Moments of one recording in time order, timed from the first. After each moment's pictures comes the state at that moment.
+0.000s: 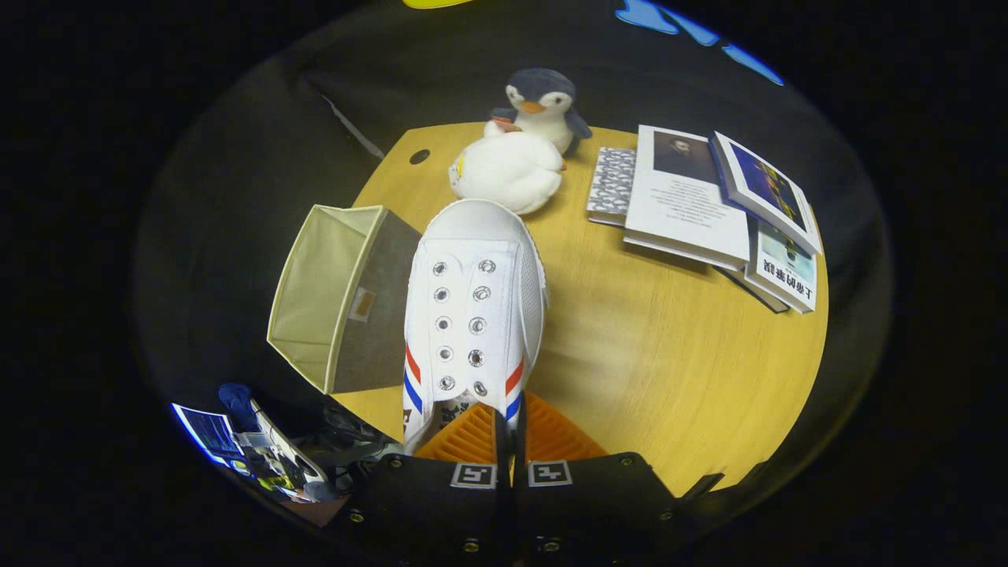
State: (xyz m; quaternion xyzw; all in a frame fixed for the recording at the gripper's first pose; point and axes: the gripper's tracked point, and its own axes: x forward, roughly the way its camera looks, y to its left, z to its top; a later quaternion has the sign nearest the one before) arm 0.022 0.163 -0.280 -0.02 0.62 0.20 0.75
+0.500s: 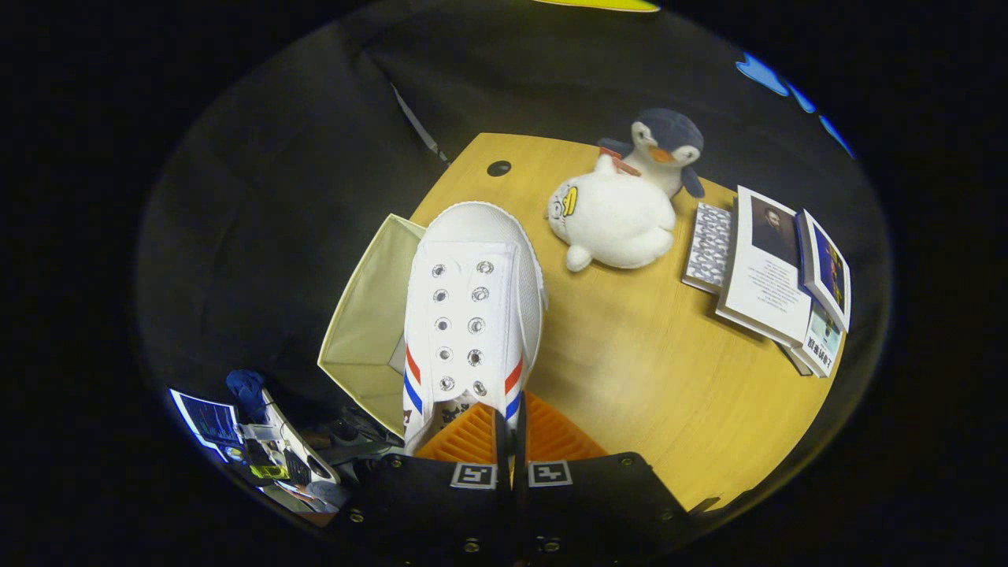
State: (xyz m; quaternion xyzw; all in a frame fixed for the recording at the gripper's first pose) arm 0.047 0.291 -0.250 -0.05 0.60 0.27 0.75
